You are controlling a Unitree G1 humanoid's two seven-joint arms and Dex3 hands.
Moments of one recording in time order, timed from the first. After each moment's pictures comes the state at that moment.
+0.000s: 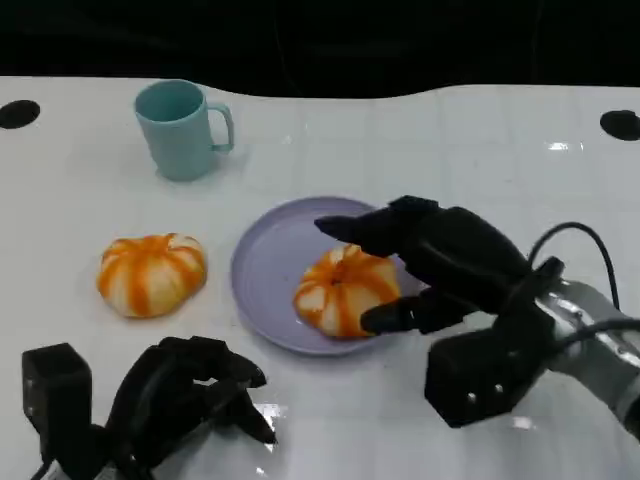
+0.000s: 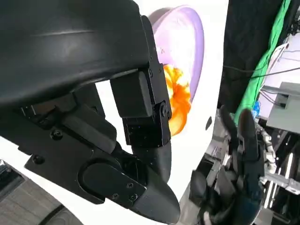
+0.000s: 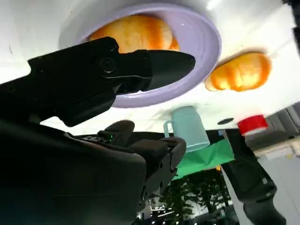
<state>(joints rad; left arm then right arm) -0.18 0.00 0.12 0.68 -0.31 -0.20 -0.68 -0.62 -0.25 0.48 0.73 -0.63 -0.66 -0.15</state>
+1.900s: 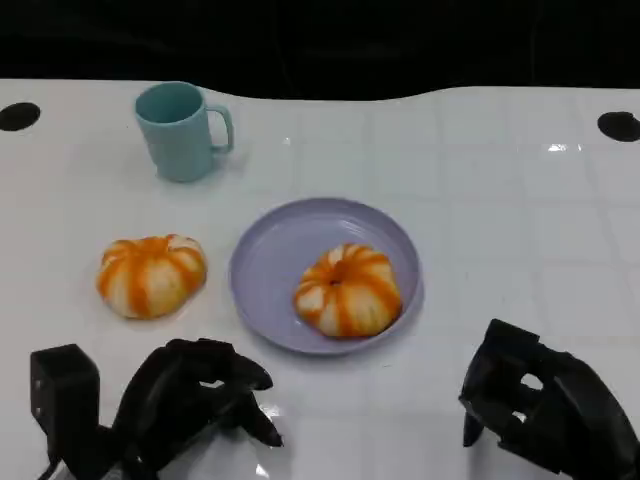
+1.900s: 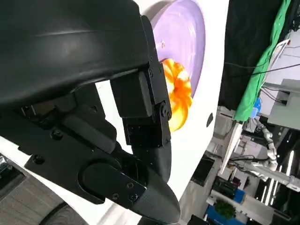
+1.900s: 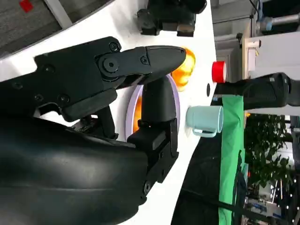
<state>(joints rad) -0.18 -0.01 0.10 0.67 -0.31 -0.20 -0.67 0.13 -0.11 0.11 0.09 0.19 -0.27 0.38</state>
